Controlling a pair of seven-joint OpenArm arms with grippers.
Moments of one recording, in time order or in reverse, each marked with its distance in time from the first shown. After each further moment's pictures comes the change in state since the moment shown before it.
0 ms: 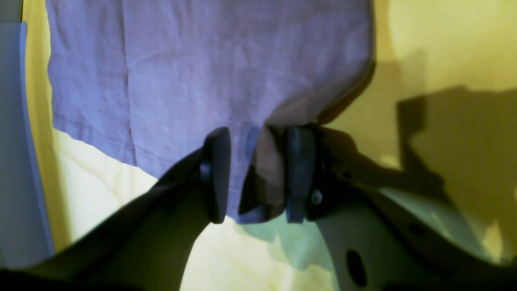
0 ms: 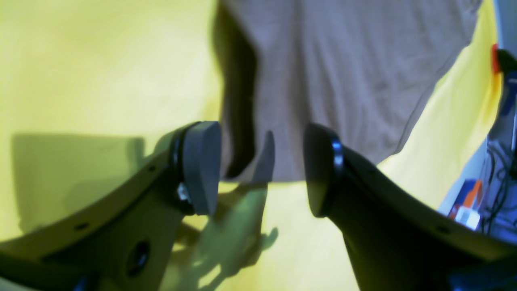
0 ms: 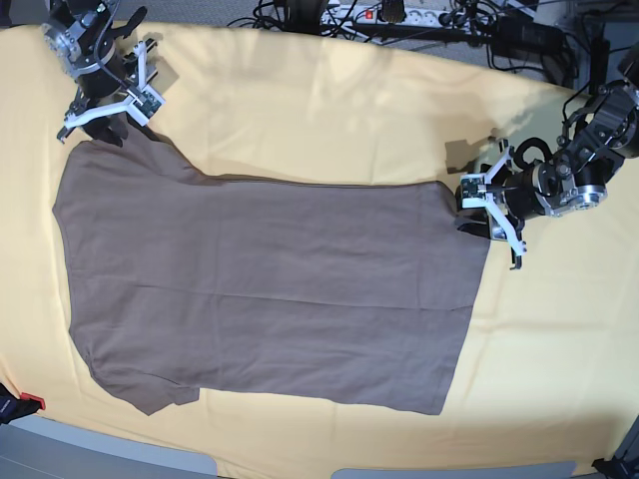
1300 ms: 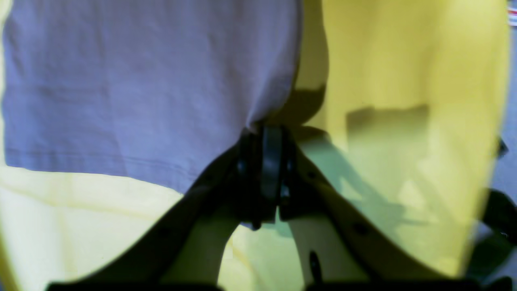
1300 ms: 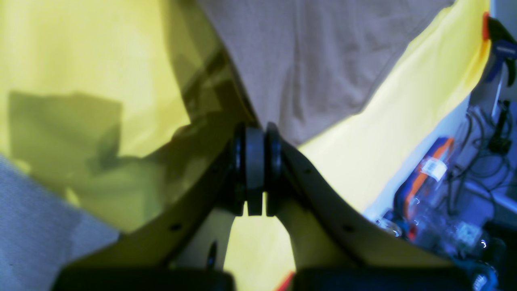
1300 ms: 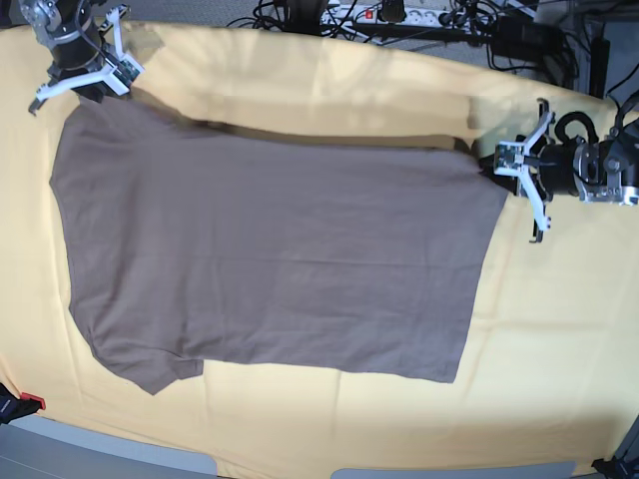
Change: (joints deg) left arm 1.0 -14.9 0.4 12.8 -15.5 -12.4 1.2; right arm -16.9 7.7 5.2 14.4 1.8 -5.3 -14.1
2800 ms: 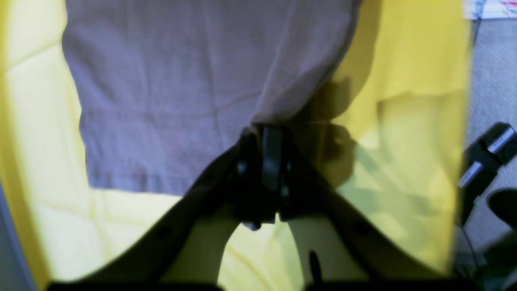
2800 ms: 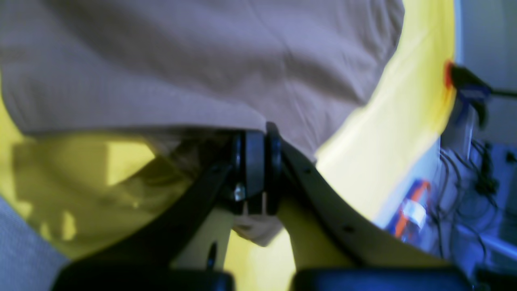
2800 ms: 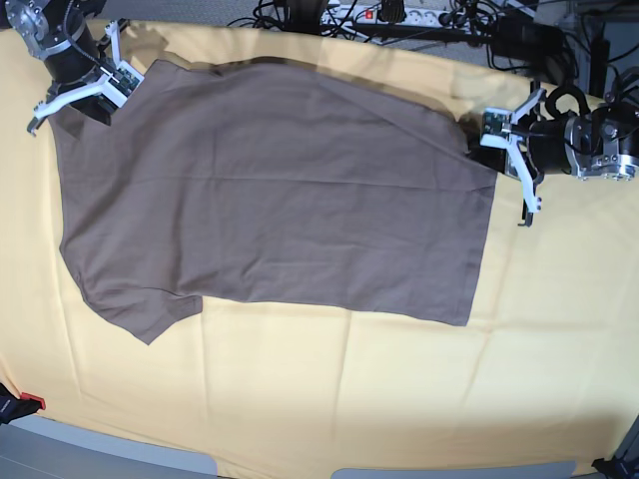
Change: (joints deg) left arm 3.5 -2.3 0.0 10.5 -0.2 9.2 6.7; right arm 5.4 1.1 2.7 -0.3 4.7 5.4 10.6
